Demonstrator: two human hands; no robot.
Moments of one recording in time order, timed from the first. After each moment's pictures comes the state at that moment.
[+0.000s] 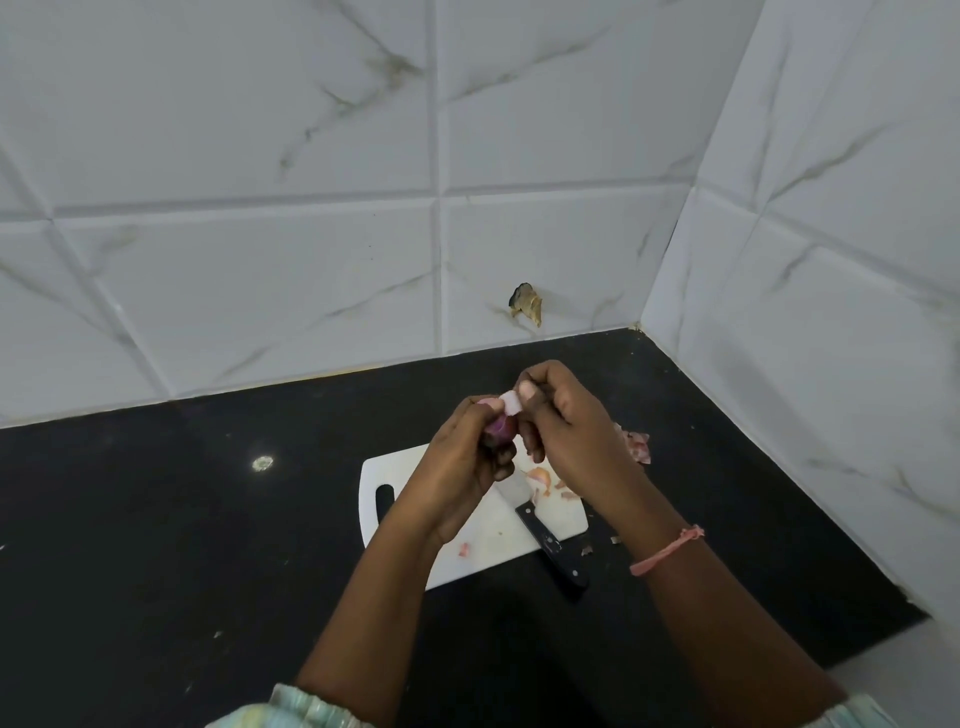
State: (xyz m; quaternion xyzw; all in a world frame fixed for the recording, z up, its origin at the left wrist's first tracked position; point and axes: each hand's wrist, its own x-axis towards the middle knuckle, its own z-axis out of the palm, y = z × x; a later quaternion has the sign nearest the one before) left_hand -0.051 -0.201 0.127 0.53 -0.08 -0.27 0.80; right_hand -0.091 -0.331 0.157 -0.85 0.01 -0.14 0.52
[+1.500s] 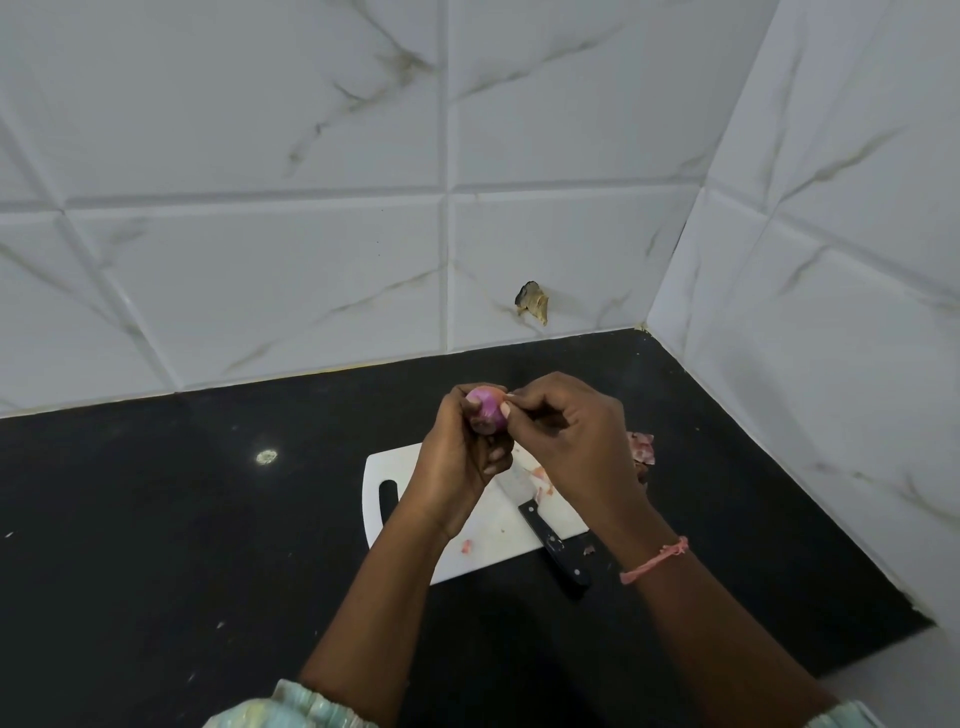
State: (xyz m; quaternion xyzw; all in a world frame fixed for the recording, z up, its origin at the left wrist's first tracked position) left_hand -0.057 -0.199 0.137 0.48 -0.05 -0.23 0.85; right_hand -0.092 -0.328 0.143 -0.84 -0.09 -0.33 0.41
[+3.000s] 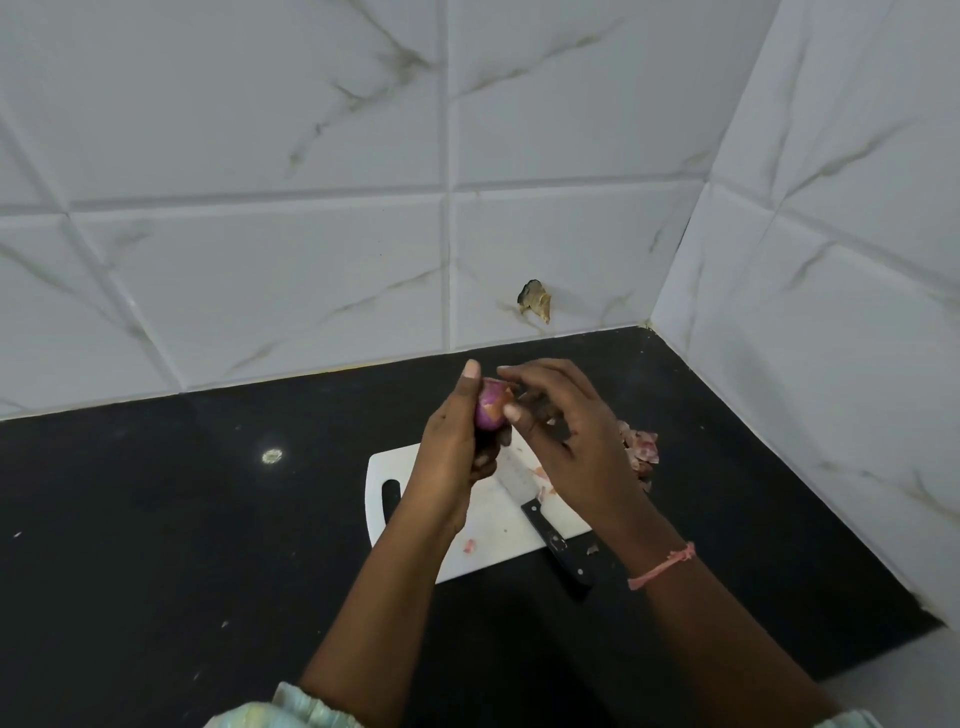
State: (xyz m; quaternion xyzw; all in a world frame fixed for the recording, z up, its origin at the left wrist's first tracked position) left_hand -0.057 -0.200 0.144 0.60 -0.03 -0.18 0.78; right_hand -0.092 -0.331 0.140 -0.86 -0.12 -0.28 0.41
